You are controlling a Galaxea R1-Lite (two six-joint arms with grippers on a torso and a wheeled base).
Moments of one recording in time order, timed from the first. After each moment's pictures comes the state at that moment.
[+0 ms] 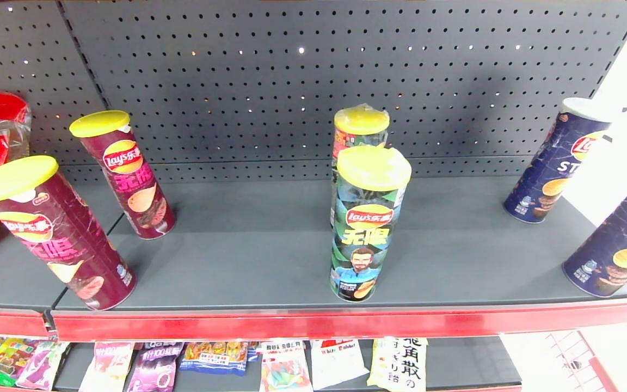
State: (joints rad) left arm 0.00 0.04 0.00 0.00 -0.01 0.01; right arm 0.00 0.00 0.00 0.00 0.00 0.00
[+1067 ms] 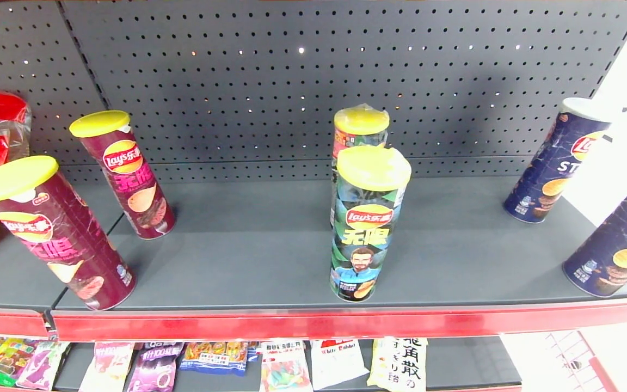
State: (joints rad) left arm 0.00 0.00 0.00 0.00 0.03 0.01; right arm 0.00 0.00 0.00 0.00 0.00 0.00
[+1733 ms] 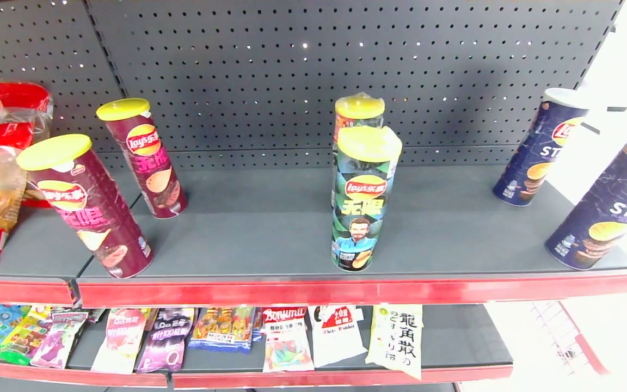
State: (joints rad) left arm 0.00 0.00 0.00 0.00 0.03 0.01; right arm 0.00 0.00 0.00 0.00 0.00 0.00
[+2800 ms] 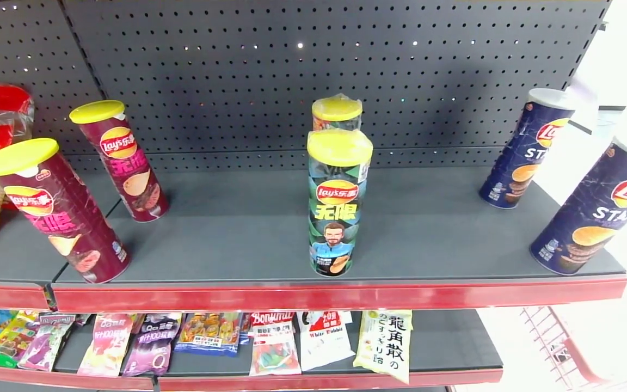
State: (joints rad) left arm 0.00 0.00 0.00 0.00 0.03 0.00; right arm 0.01 0.07 -0.13 -0.01 0.13 -0.02
